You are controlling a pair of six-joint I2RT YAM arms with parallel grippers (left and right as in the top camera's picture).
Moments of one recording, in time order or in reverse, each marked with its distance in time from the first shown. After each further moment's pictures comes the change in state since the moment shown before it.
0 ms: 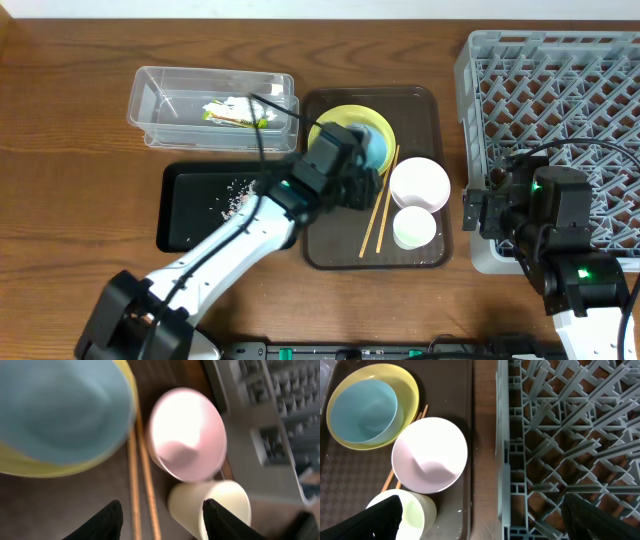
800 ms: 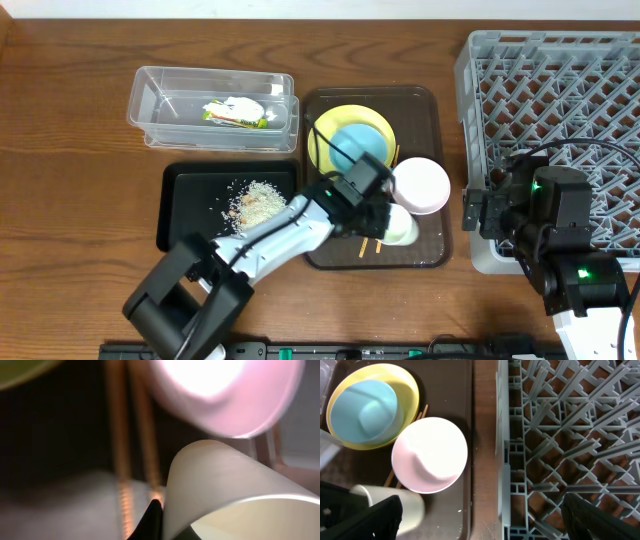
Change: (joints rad) left arm -0.089 0.195 0.000 -0.054 0.008 -0.040; right arm 0.000 0.000 0.000 0.000 0.000 0.000
